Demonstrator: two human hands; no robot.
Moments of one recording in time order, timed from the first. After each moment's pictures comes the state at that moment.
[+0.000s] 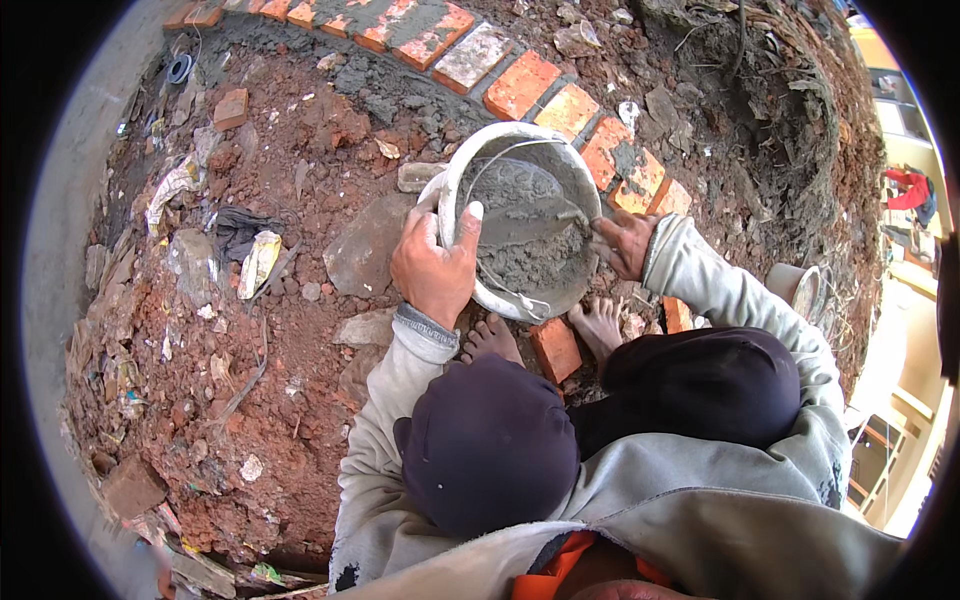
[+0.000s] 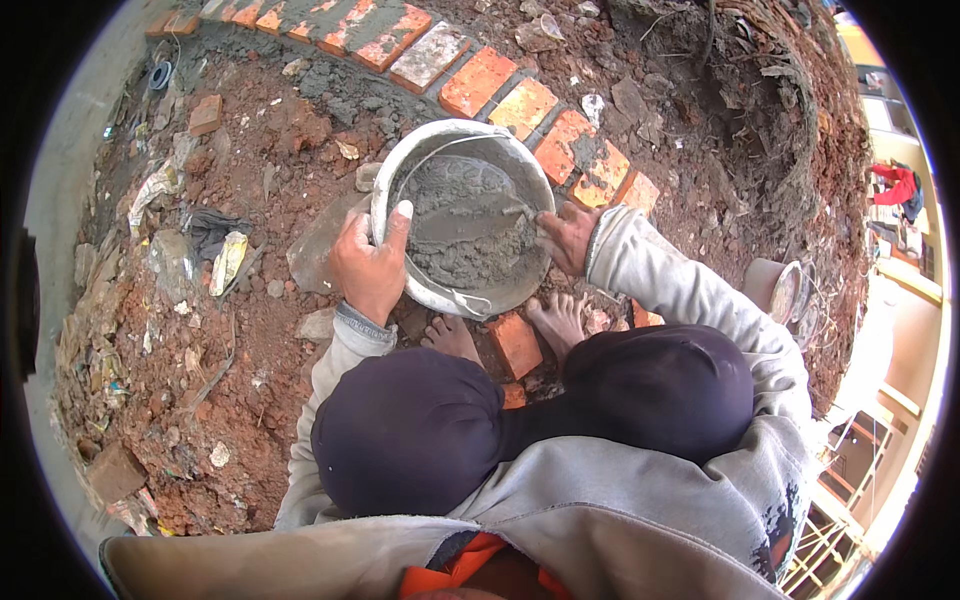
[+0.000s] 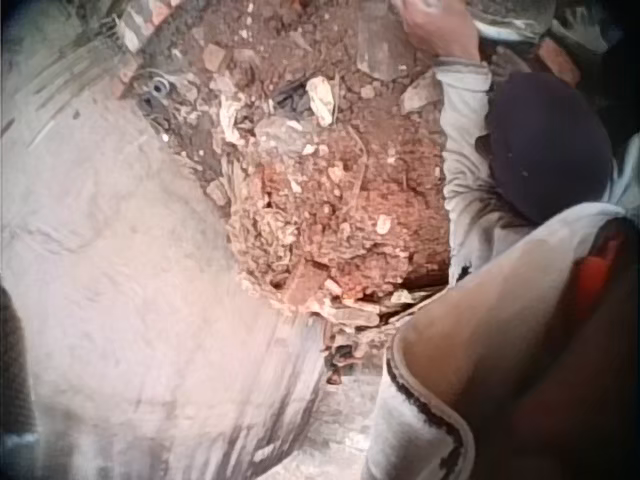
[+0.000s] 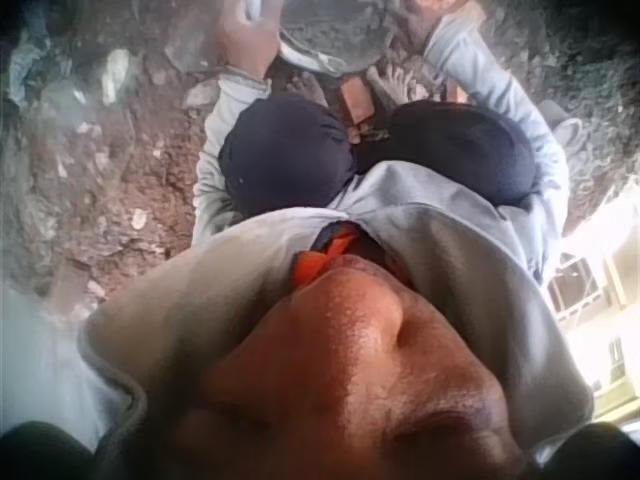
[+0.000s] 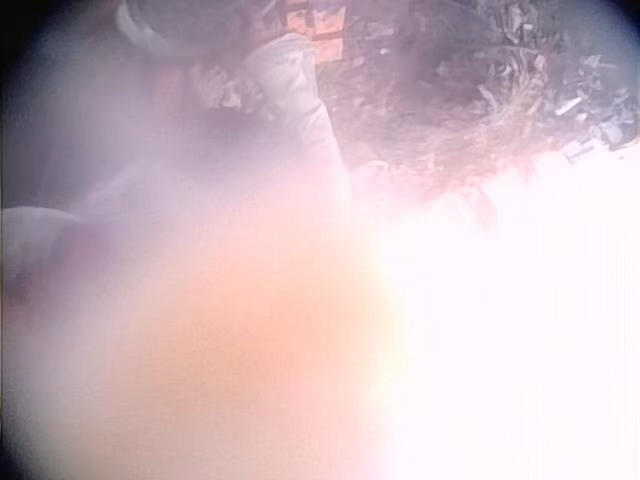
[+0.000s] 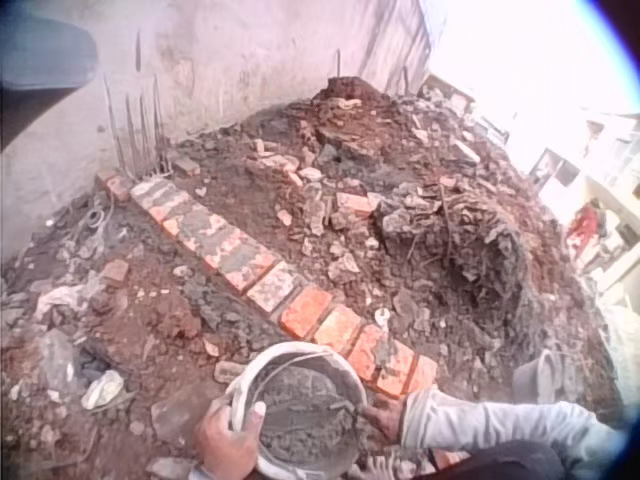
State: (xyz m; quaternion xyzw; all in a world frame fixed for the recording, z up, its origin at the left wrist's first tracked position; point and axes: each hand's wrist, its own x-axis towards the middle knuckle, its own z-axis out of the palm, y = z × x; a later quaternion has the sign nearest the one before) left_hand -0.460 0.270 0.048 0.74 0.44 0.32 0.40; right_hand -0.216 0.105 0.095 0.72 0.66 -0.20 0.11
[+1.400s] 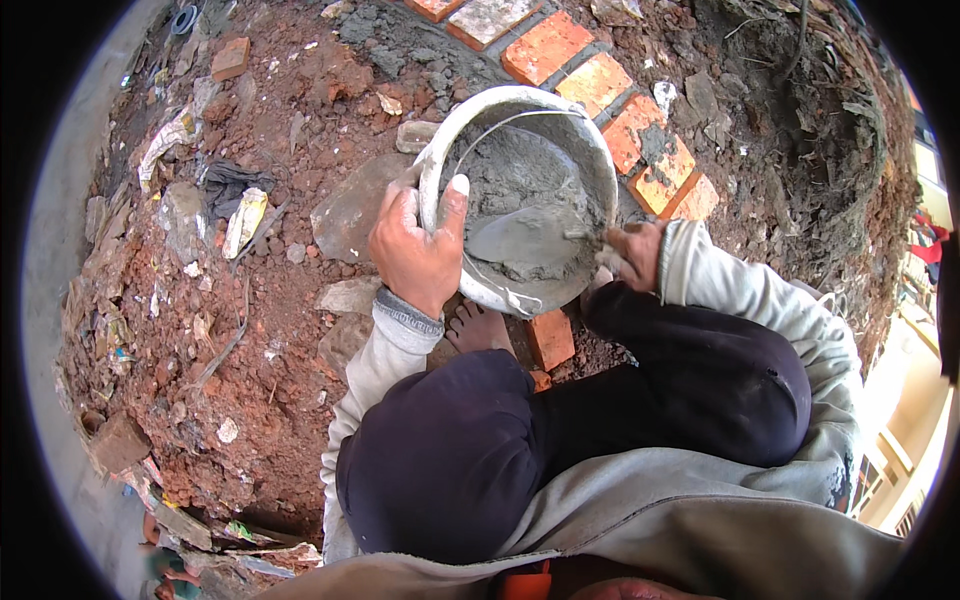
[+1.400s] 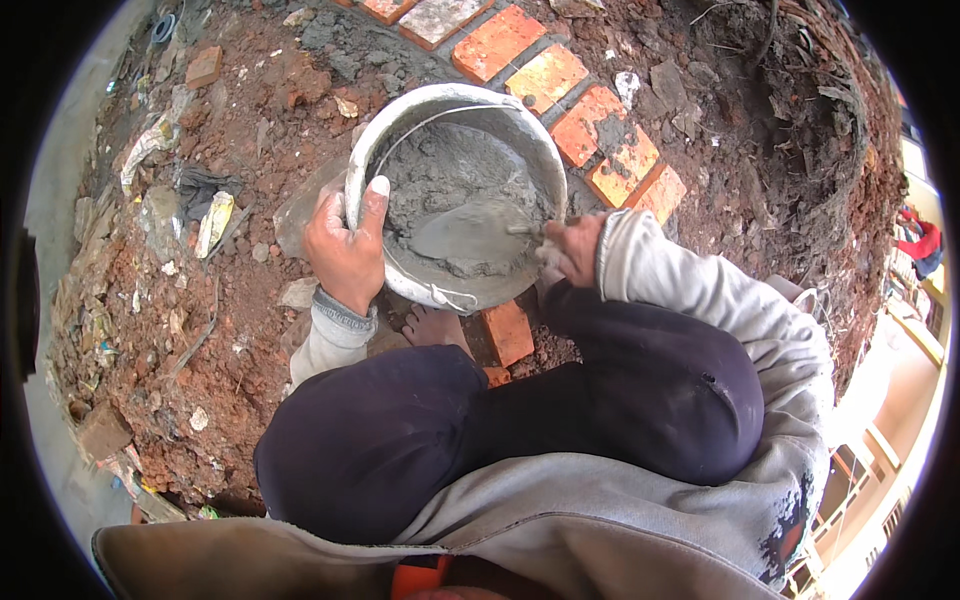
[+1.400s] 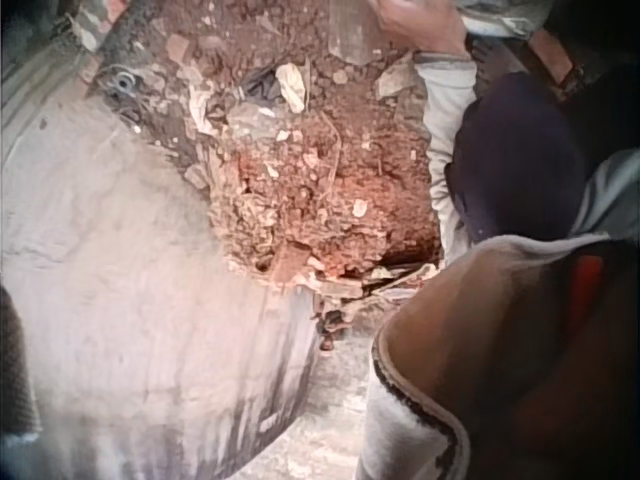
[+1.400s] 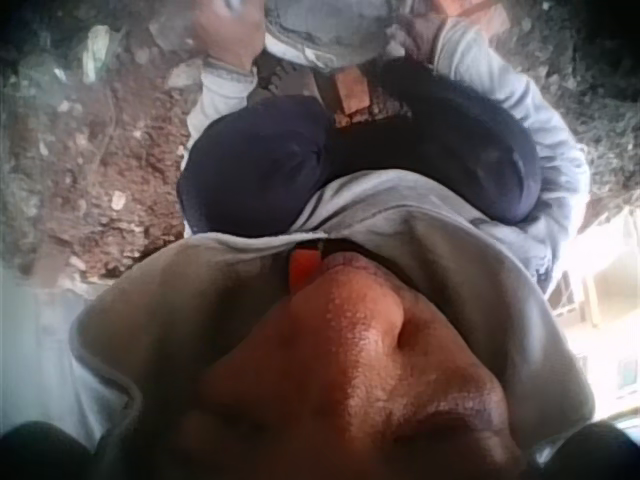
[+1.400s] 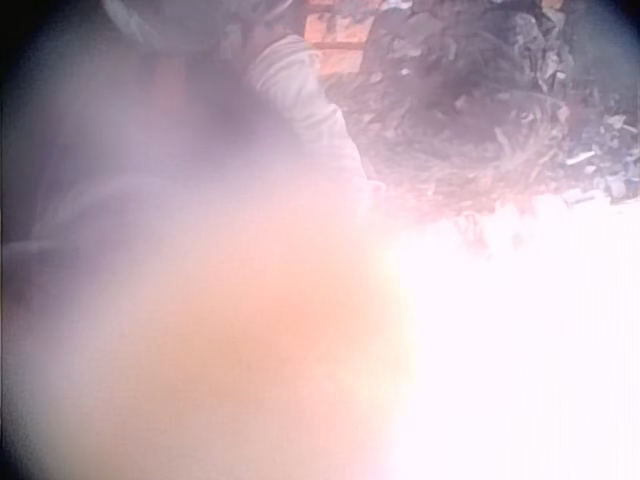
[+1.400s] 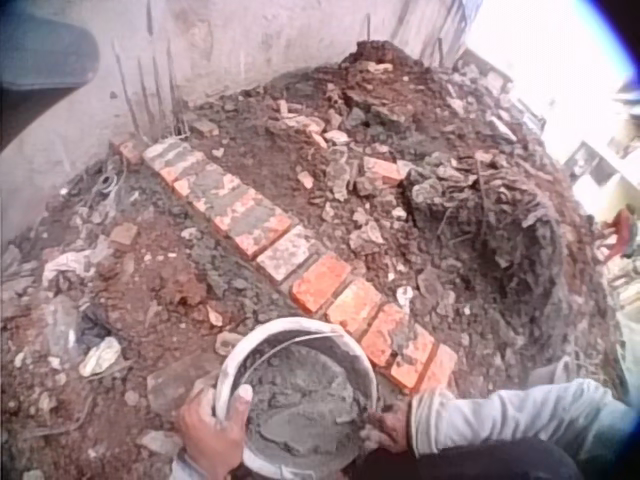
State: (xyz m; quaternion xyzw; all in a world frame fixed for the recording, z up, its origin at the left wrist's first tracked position) left_hand -0.453 0.263 0.050 0.74 0.47 0.29 0.37; right_hand -0.196 0.111 0.090 0.64 0.67 -0.36 0.09
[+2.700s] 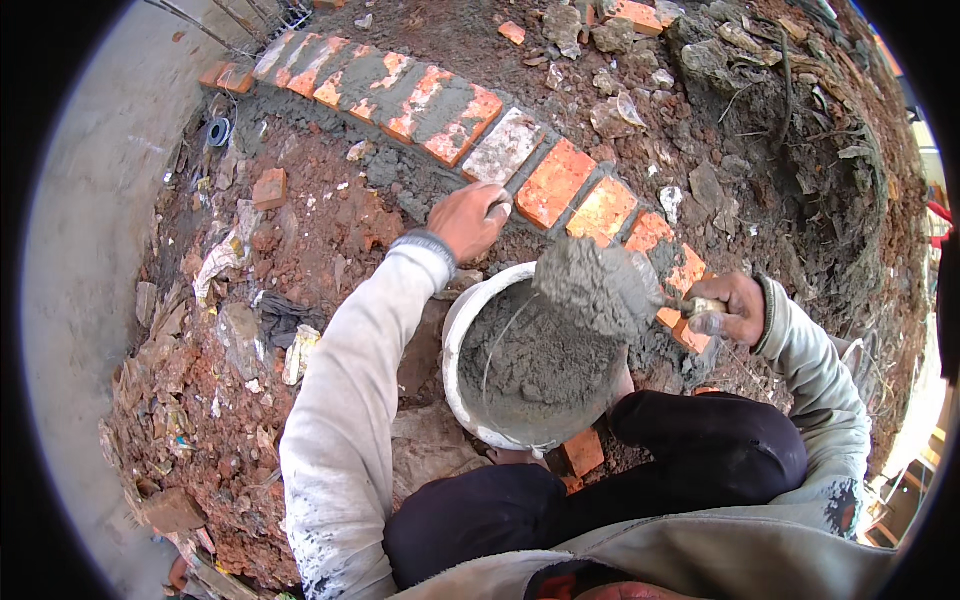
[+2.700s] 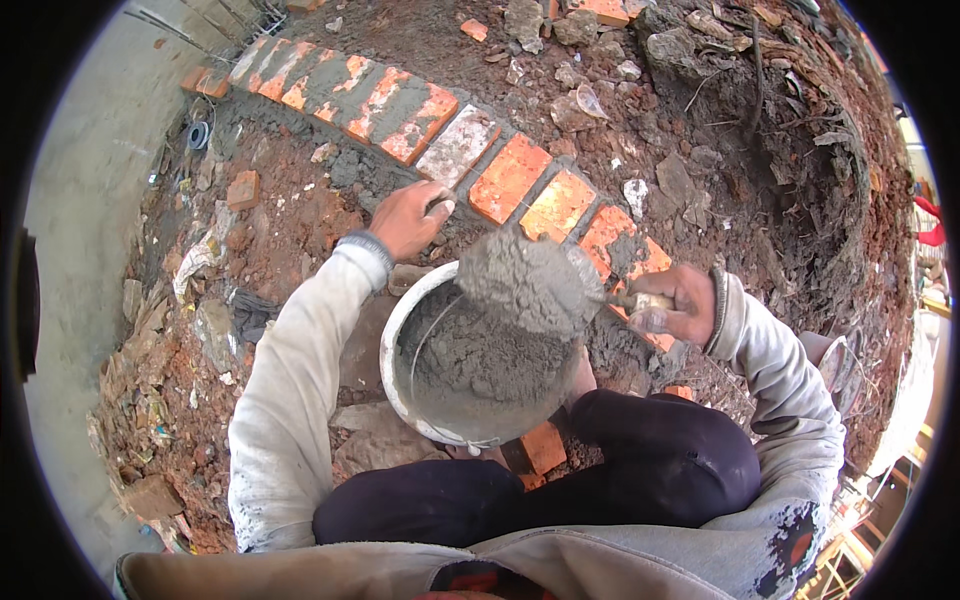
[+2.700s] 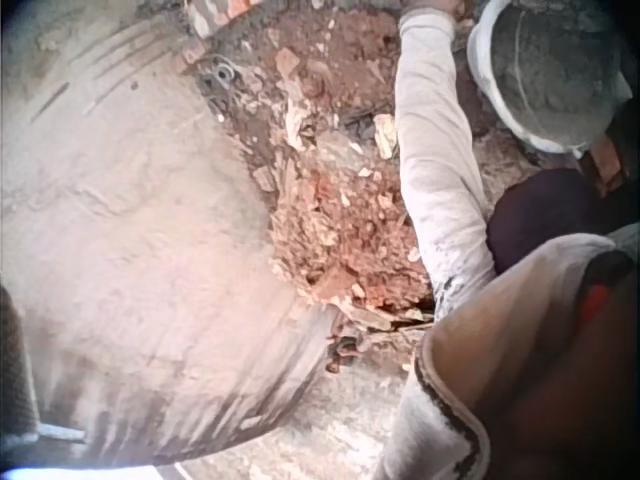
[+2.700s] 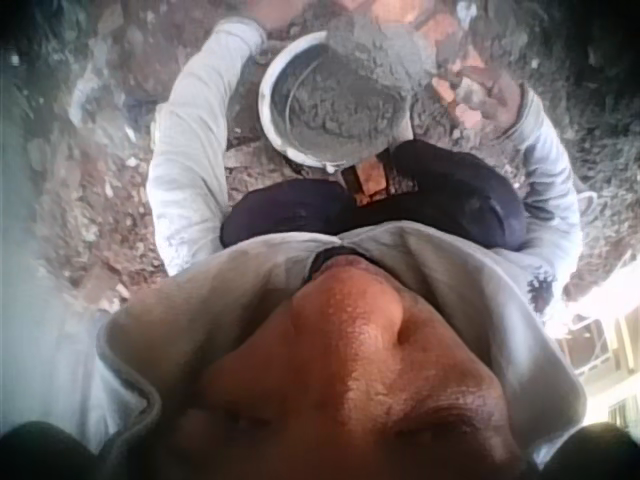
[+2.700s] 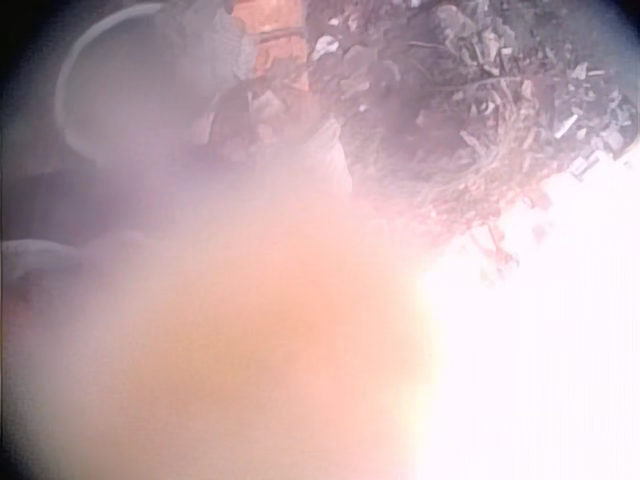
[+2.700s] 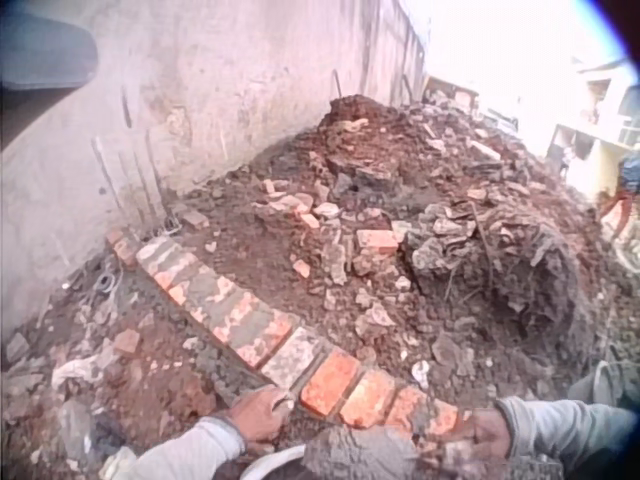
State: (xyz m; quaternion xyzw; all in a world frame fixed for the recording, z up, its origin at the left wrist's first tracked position) left_hand -0.313 0.439 -0.014 0.90 0.22 0.09 0.36; right_hand -0.084 0.151 0.159 0.66 0.47 -0.57 -0.15
